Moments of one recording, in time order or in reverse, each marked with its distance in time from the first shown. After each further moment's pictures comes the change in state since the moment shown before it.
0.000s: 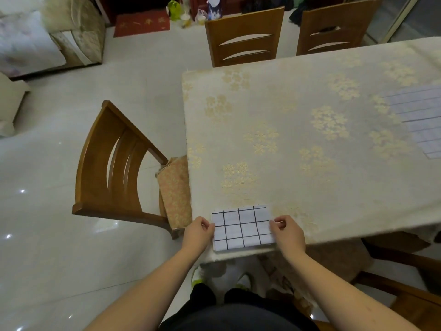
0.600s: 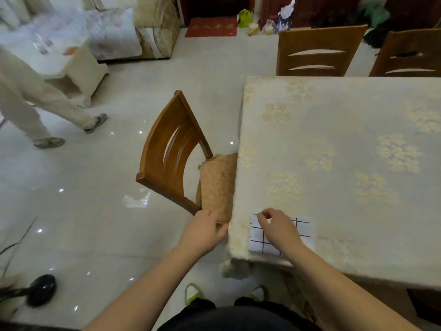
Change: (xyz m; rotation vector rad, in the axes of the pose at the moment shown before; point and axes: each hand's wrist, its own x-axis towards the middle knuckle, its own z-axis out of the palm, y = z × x) left_hand -0.047 -0.035 -0.087 0.468 0.115 0.215; right_hand -0.036 -0.111 0.057 -0.375 -0.278 -0.473
